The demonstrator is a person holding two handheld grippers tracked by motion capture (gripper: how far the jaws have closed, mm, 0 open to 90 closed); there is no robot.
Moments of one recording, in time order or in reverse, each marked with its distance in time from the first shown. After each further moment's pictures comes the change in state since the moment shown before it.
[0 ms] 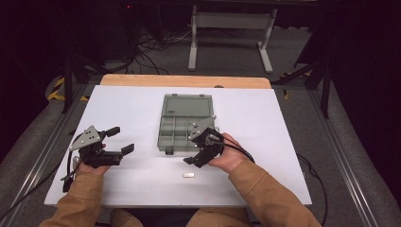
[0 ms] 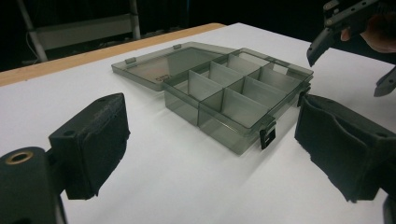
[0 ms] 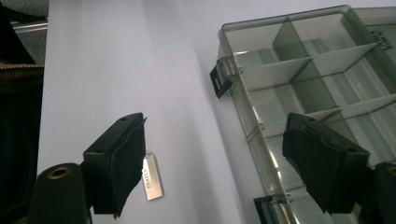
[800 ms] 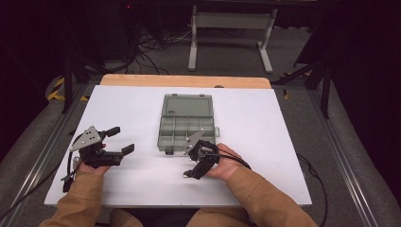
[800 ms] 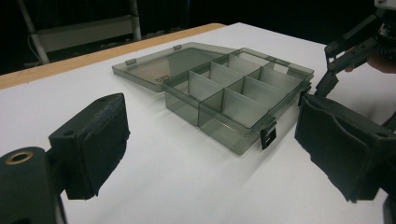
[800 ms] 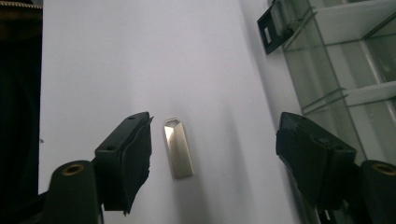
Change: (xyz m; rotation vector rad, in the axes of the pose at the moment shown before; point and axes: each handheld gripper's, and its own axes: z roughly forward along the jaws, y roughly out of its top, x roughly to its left) left arm -0.001 0.000 0.000 0.000 0.005 0.011; right arm 0.018 -0.012 0.030 0.138 0.047 -0.037
